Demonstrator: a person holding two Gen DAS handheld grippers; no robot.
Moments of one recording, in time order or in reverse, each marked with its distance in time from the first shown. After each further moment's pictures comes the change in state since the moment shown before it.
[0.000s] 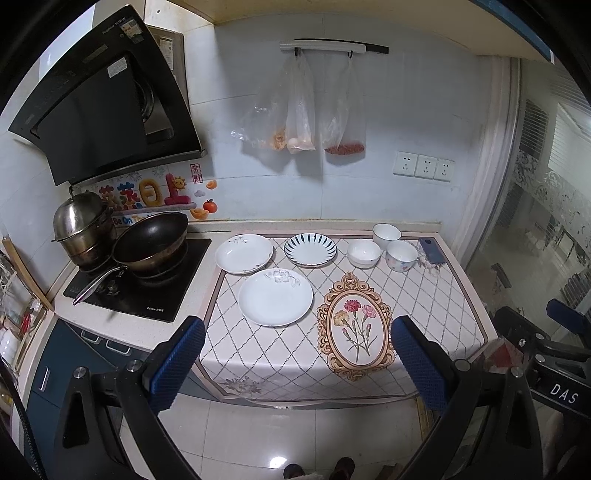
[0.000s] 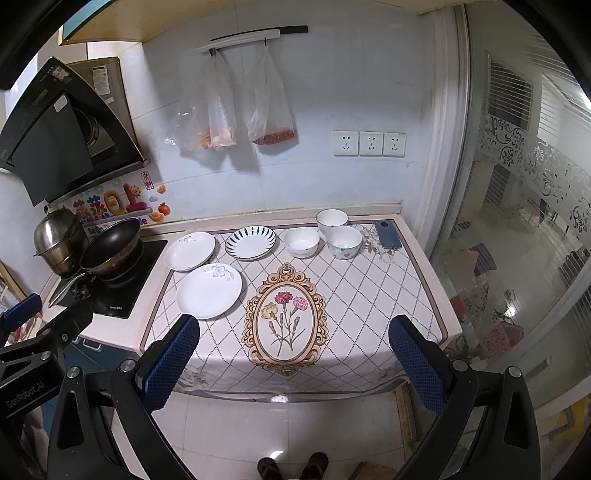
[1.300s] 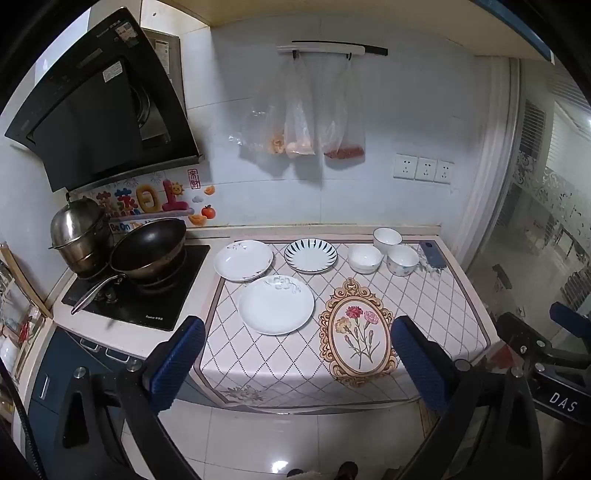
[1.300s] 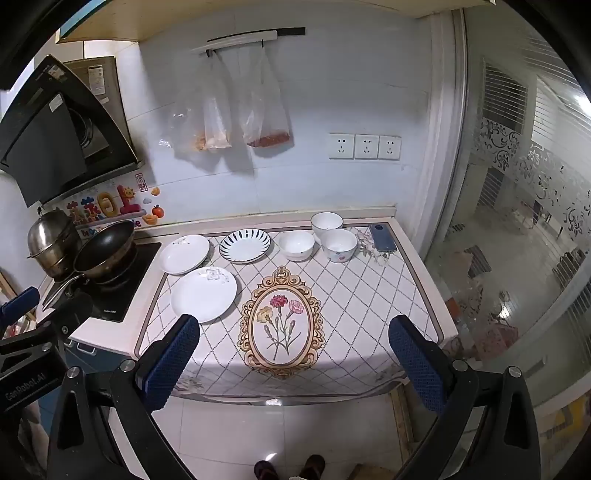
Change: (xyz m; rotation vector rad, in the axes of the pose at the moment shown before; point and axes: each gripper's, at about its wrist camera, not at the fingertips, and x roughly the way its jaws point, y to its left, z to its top) left arm 0.011 0.002 0.008 0.009 -0.011 0.000; right arm 0.002 0.003 -0.001 -0.008 -0.013 -0.036
